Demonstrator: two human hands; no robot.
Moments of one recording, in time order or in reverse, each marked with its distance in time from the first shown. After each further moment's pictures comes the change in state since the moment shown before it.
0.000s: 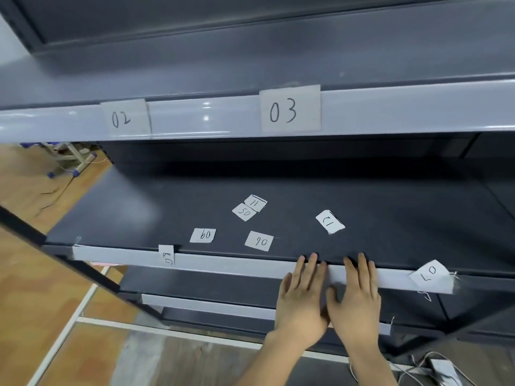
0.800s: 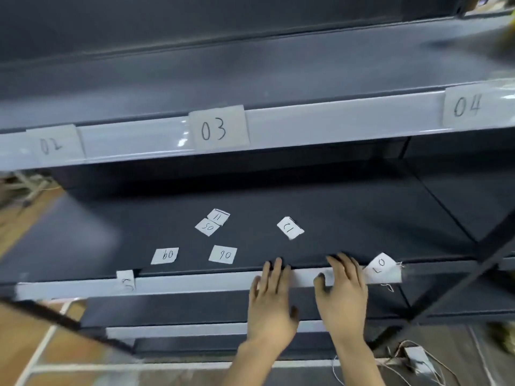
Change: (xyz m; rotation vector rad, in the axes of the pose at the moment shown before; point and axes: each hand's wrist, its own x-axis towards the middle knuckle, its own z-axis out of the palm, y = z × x) left_hand 0.006 0.014 0.005 0.050 0.002 -0.029; right_hand 0.021 0.018 -0.038 0.006 0.198 0.017
